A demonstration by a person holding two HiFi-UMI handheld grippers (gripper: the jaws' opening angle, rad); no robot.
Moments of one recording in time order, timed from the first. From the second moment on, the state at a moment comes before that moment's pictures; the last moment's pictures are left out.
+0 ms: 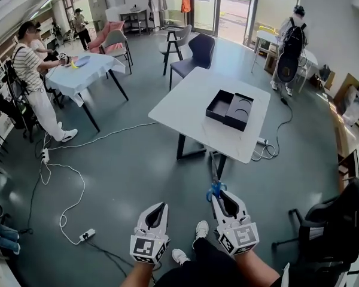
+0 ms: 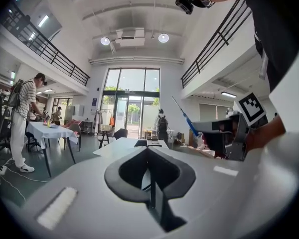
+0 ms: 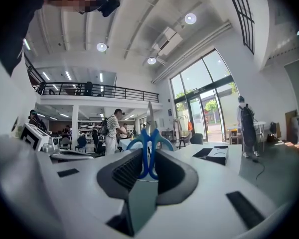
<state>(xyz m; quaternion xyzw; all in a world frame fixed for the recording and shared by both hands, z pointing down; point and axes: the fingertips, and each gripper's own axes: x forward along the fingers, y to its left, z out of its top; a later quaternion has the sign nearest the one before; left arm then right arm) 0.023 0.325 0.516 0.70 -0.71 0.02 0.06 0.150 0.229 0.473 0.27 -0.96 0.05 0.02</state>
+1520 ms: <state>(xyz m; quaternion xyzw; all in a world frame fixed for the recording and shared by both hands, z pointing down) -0.049 0.042 0.511 0.74 -0.67 0.05 0.04 0.082 -0.028 0.483 0.31 -0.95 0.04 0.01</state>
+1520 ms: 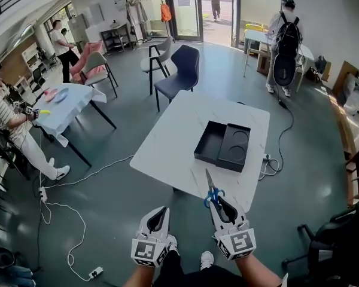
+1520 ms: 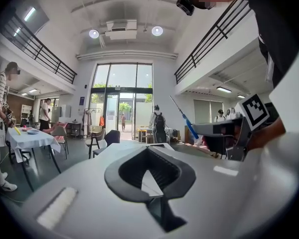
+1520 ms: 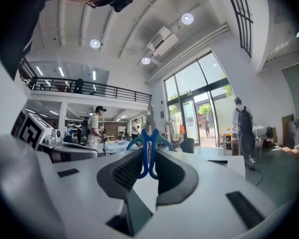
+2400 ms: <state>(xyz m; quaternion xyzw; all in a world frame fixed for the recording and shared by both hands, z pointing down) -0.136 -0.044 0.505 0.83 -0.55 0.03 0.04 -0.013 -0.097 0.482 0.44 -0.90 0.04 0.04</state>
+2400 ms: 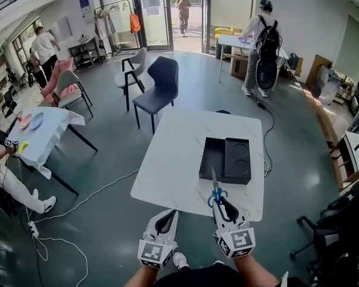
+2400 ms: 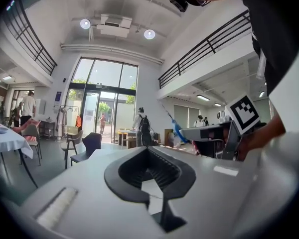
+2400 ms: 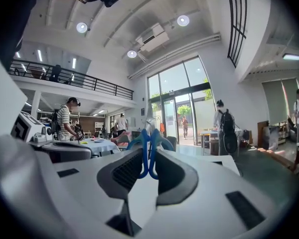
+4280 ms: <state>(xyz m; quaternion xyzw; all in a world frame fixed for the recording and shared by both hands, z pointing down) -0.144 -0.250 0.544 0.83 -0.54 0.09 0.03 -0.002 -0.315 0.596 0.50 -0.84 0.17 0.11</state>
